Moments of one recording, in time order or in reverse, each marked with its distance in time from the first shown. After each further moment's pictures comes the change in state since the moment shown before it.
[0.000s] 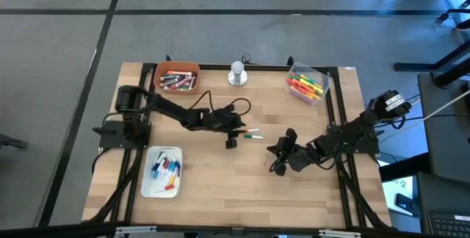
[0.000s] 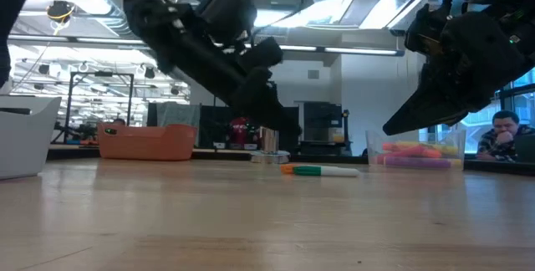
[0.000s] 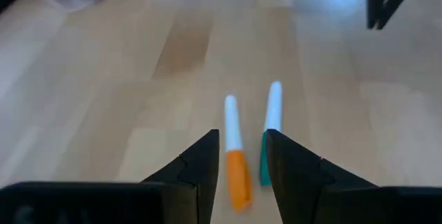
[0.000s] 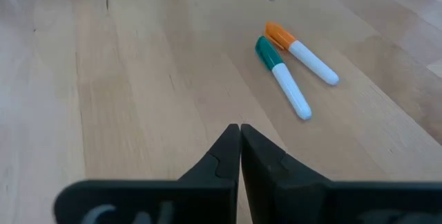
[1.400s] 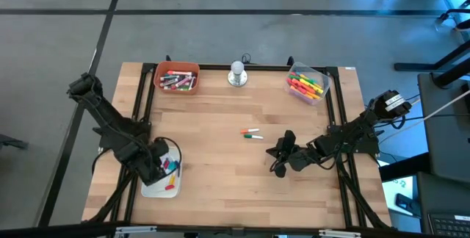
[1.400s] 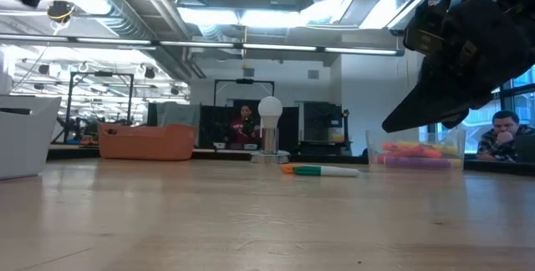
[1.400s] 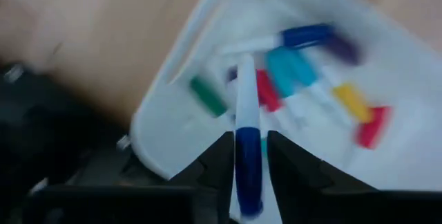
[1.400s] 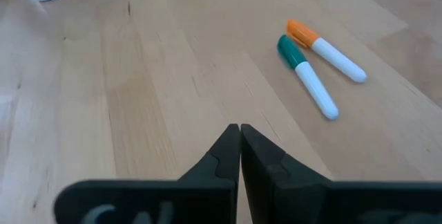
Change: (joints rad) left arm -0.876 -0.622 0.006 -1.623 -0.045 -1.451; right arm 0.000 0.000 0.000 0.043 -0.053 0.025
